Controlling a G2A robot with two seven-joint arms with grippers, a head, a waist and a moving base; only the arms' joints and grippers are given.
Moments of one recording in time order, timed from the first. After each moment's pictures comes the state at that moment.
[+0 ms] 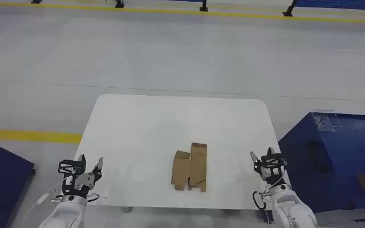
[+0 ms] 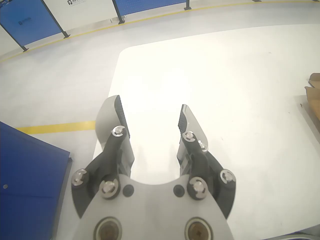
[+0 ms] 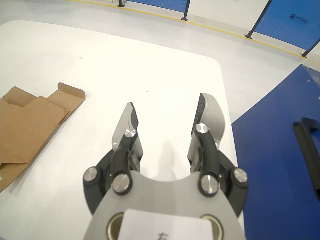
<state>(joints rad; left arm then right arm) 1.73 -1.15 -1.60 -1.80 1.33 0.00 0.00 -1.73 -1.15 1.60 -1.80 -1.33 0.00 0.00</state>
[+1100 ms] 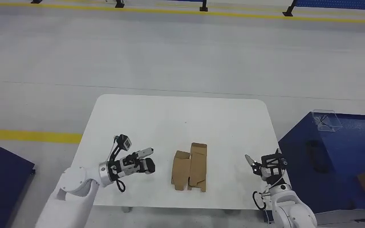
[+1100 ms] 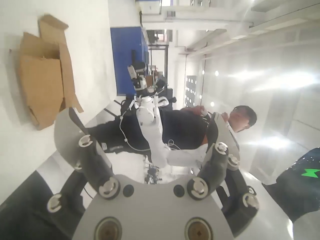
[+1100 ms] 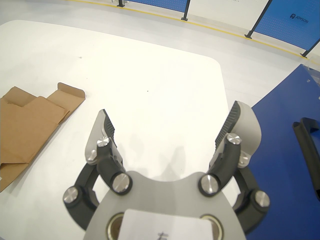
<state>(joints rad) 1.20 -1.19 -1.36 -1.46 -0.40 -0.06 -1.15 -1.73 -1.15 1.60 -1.80 -1.33 0.00 0.00</state>
